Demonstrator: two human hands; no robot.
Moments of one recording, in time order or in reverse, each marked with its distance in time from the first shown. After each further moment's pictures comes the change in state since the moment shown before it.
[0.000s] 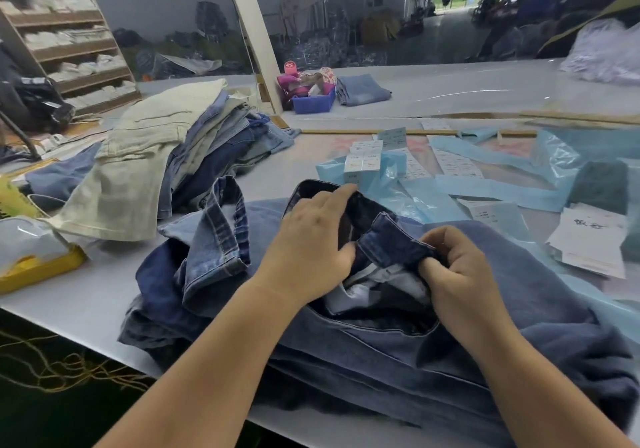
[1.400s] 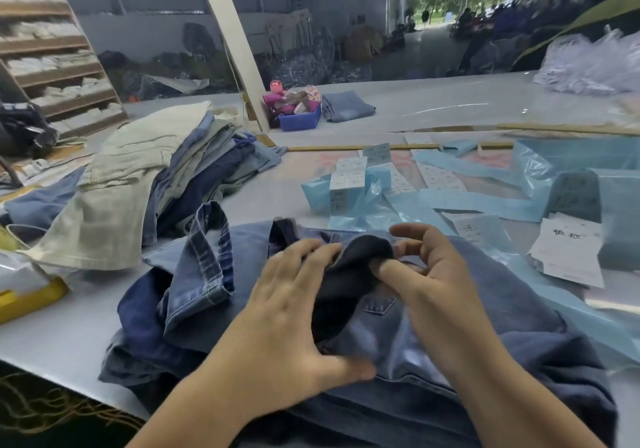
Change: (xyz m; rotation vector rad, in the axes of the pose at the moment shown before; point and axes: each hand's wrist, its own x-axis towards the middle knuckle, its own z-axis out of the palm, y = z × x) left_hand -0.054 0.004 -0.014 -0.040 -0.137 0.047; right_hand -0.009 -0.052 0.012 0.311 0.017 0.099
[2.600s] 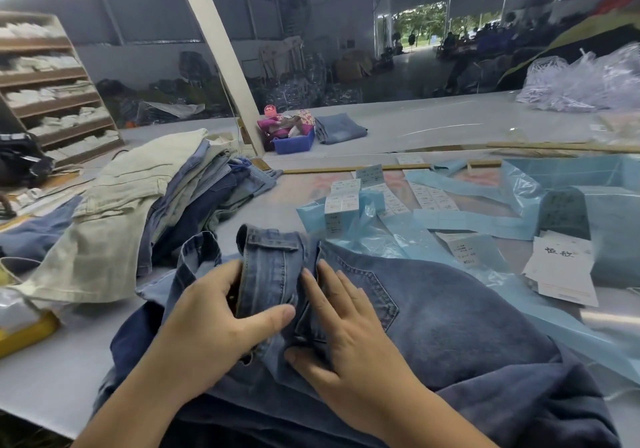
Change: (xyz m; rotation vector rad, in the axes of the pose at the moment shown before) left_hand 0.007 -0.028 -0.049 -0.317 0.193 -0.258; right_hand -0.003 0.045 0.035 -1.004 -0.489 -0.327
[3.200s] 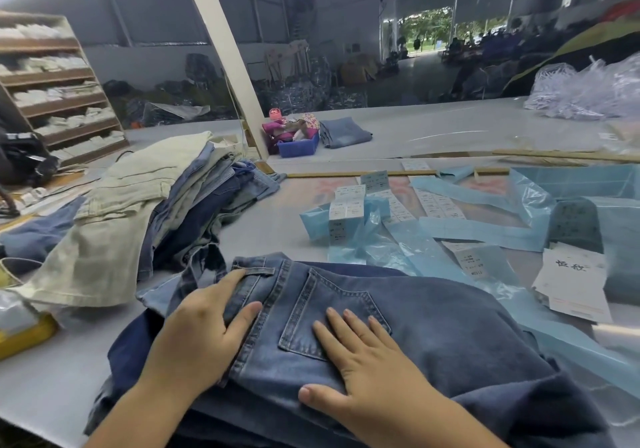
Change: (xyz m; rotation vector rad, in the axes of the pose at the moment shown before) left_hand 0.020 -0.067 0.012 0.508 0.126 0.061; right_hand 0.005 0.029 0.006 -0.237 -0.362 0.083
